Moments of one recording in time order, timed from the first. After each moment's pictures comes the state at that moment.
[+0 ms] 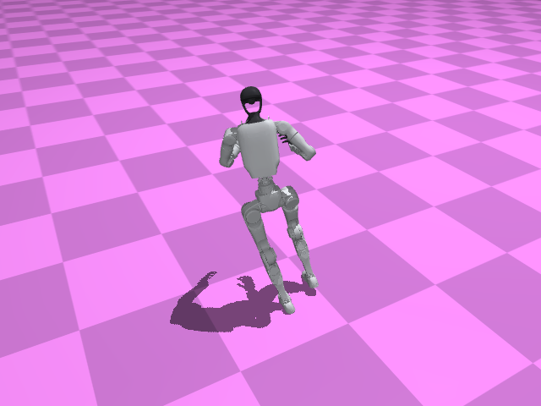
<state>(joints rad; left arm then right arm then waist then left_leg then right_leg) -0.72 0.44 -0.47 -0.32 -0.22 -0.15 0.31 0.07 -0.63 0.13 -0.51 0.21 -0.18 -0.20 -0.28 0.05 0.38 -0.02 -0.09 0.01 0.28 -0.33 -0.11 -0.37 -0.08 -0.05 0.64 -0.18 0.05</state>
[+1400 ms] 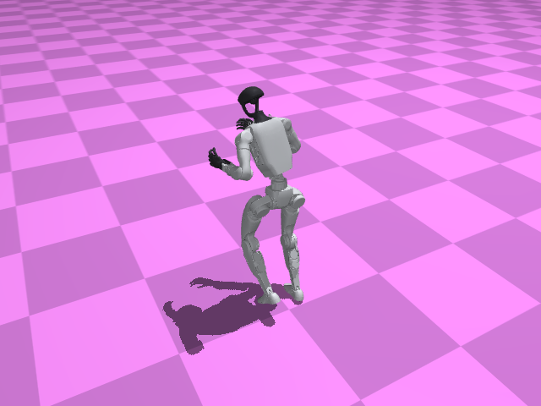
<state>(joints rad) 0.23 0.51 -0.02 -0.56 -0.37 -0.22 0.30 -0.37 -0.56 0.31 -0.55 0.15 -0.21 -0.34 0.20 -0.09 0.40 -0.39 0.05 0.06 1.11 -0.27 -0.11 -0.22 -0.04 -0.14 0.59 -0.30 0.13</state>
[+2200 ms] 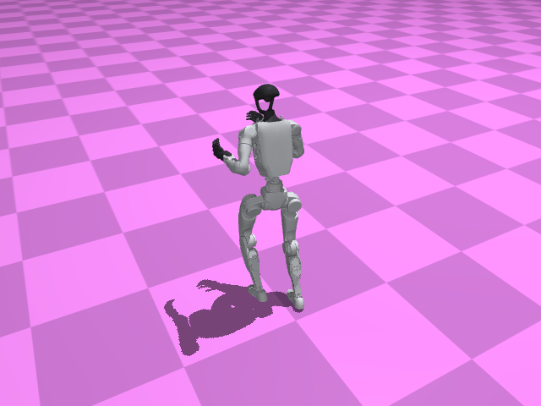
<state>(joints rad) 0.33 0.44 -0.02 -0.57 -0.47 -0.22 0.31 -0.46 -0.51 0.35 -0.51 0.07 -0.15 -0.29 0.21 0.02 0.29 -0.36 0.03 0.19 0.83 -0.30 0.01 -0.04 -0.07 -0.04 0.45 -0.29 0.16</state>
